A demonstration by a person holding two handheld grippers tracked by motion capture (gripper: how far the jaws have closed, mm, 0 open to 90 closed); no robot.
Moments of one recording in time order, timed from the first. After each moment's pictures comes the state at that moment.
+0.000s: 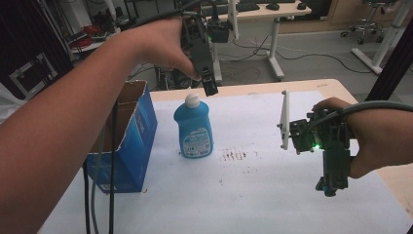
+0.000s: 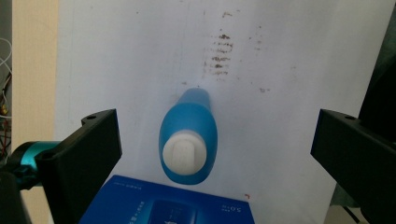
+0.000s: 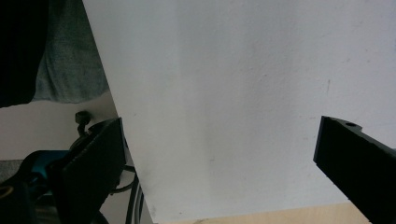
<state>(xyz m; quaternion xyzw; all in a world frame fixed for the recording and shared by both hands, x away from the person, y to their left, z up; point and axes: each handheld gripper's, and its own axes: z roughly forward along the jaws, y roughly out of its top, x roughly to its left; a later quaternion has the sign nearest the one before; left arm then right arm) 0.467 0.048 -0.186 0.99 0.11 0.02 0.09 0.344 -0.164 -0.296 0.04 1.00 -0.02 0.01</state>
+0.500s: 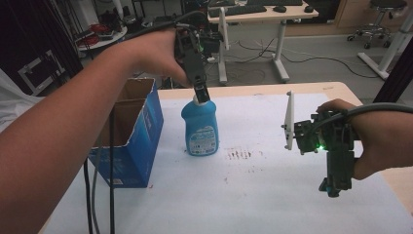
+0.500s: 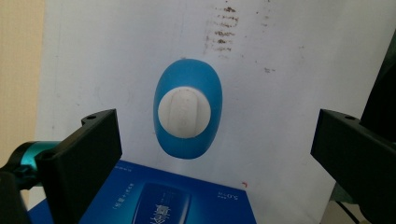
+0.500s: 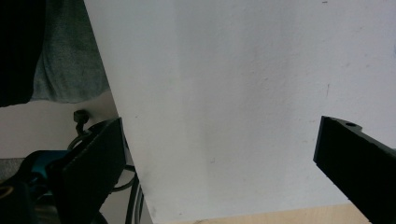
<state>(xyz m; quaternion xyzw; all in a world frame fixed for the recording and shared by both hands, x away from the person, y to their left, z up) 0.465 0.080 -0.206 0.99 0.13 0.02 0.08 0.341 -0.158 -0.296 0.04 1.00 -0.03 0.01</state>
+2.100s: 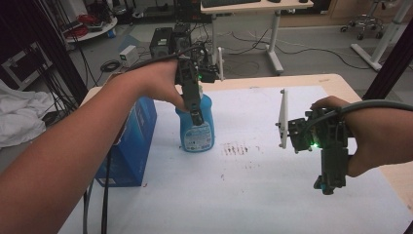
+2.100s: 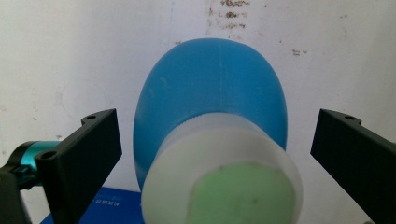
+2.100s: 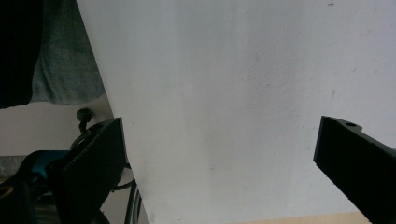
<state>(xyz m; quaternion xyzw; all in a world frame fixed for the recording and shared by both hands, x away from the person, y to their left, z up) 0.486 0.077 -0.291 0.99 0.10 -0.01 0.05 0.348 -0.152 -0.306 0.04 1.00 -0.03 0.00</state>
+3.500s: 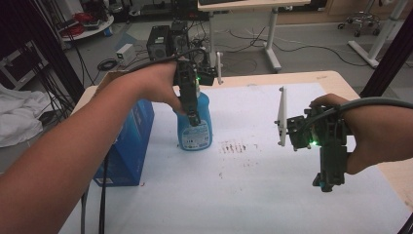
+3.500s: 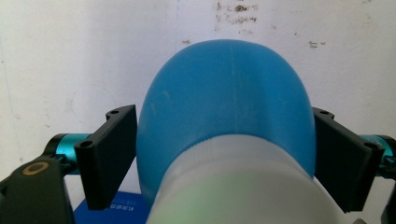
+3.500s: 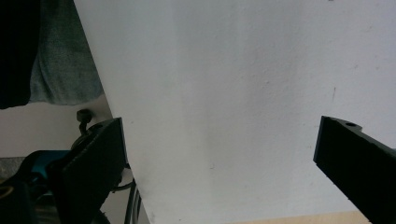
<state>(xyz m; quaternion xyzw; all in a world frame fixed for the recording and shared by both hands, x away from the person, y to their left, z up) 0.486 0.074 -0.299 1.00 0.07 0.01 0.04 0.348 -0.154 -0.308 0.05 1.00 -0.03 0.00</state>
